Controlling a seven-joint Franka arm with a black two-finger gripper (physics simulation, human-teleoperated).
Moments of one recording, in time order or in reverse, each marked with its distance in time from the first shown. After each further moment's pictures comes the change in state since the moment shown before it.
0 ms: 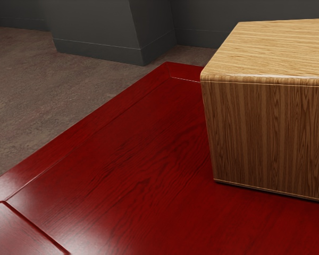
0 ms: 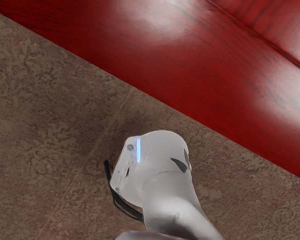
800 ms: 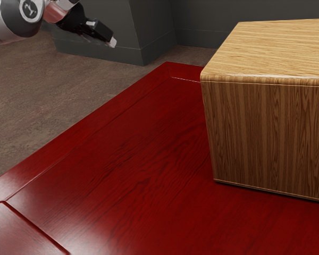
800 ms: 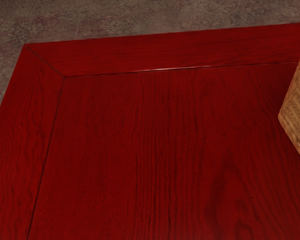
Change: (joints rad) arm -0.017 0.397 -0.348 0.359 -0.255 1.148 0.220
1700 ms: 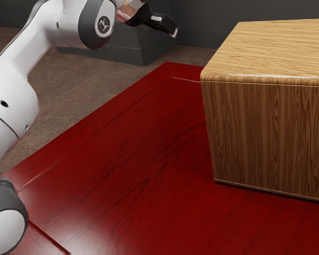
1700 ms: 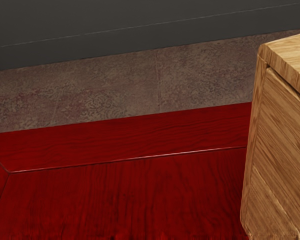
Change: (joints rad) arm -0.036 0.295 -0.214 0.335 0.251 0.108 -0.225
